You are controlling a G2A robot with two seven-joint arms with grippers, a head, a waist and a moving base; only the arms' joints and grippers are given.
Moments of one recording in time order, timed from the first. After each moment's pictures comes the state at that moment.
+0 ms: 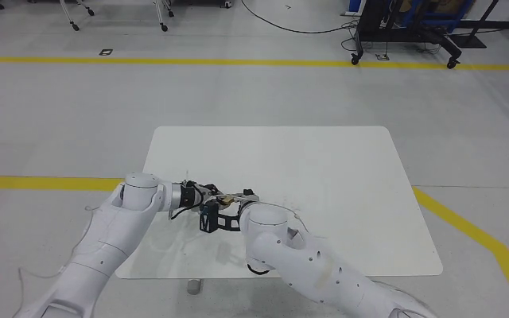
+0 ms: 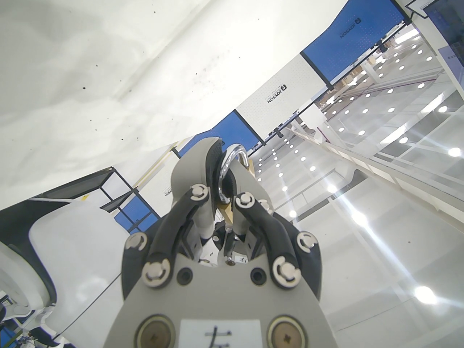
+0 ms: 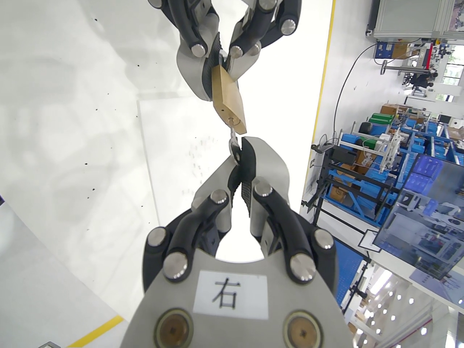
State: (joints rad) left arm 0.94 -1.05 -0.95 -1.17 -0.67 0.73 -0.94; right arm -1.06 -1.47 0.64 -1.75 -1.81 -0.55 1.27
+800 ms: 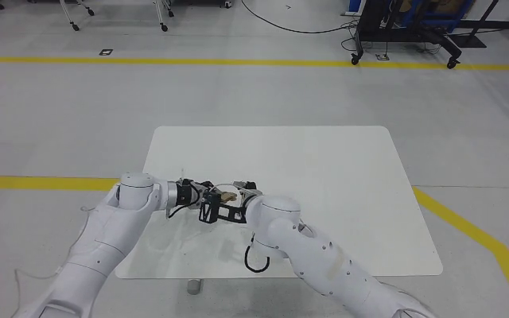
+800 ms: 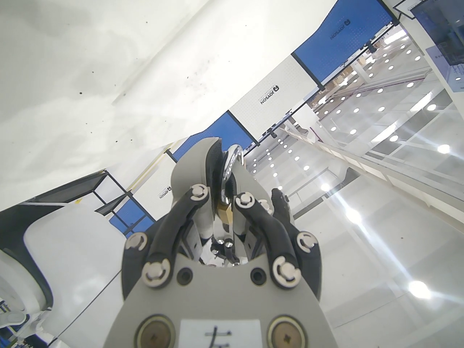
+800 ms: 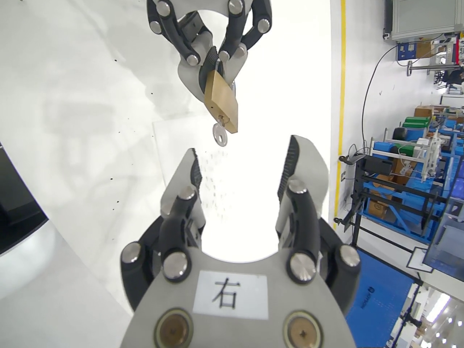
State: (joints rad) left arm 0.94 -1.05 -0.98 -1.15 -0.70 0.71 -0.93; right arm -1.08 -1.47 0.74 -1.79 -1.67 -0.53 1.23
